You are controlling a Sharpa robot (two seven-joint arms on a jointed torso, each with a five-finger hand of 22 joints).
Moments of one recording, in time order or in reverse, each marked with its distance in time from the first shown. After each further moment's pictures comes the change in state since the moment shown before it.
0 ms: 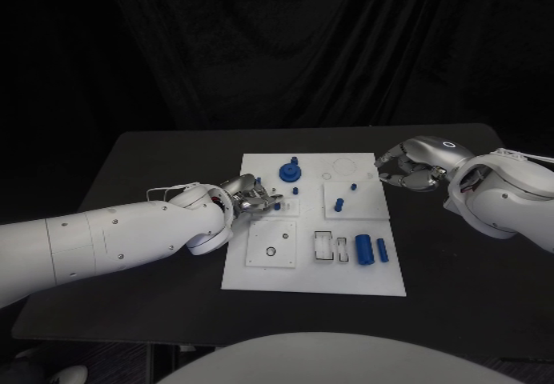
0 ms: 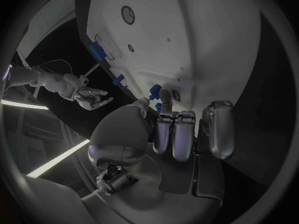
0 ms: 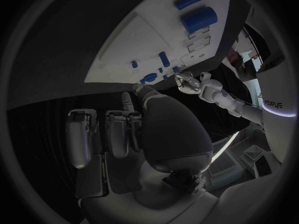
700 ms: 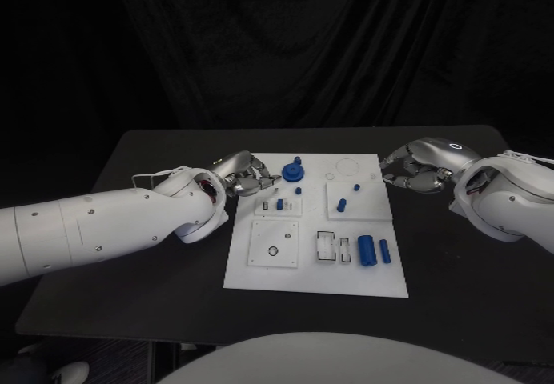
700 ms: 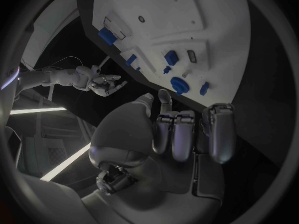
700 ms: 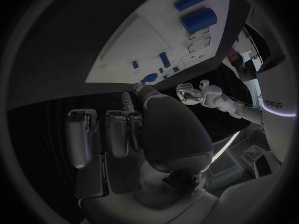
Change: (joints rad) left arm 0.067 -0.081 0.000 0.072 -0.044 -0.089 0.130; left_hand 0.147 -0.018 -0.009 -0.005 0.096 -0.041 -0.018 0.102 0.000 -0.003 -0.017 0.000 0.000 0.000 -0.014 0.000 0.000 -0.017 0.011 -0.011 0.054 0.000; right arm -0.001 -0.006 0.000 0.000 0.002 -0.002 0.003; right_hand -0.004 -0.004 0.000 0.000 0.000 0.000 0.000 0.000 0.000 0.000 0.000 0.000 0.000 0.000 0.000 -0.004 0.000 0.000 0.000 0.000 0.000 0.000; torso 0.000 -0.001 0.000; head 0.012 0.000
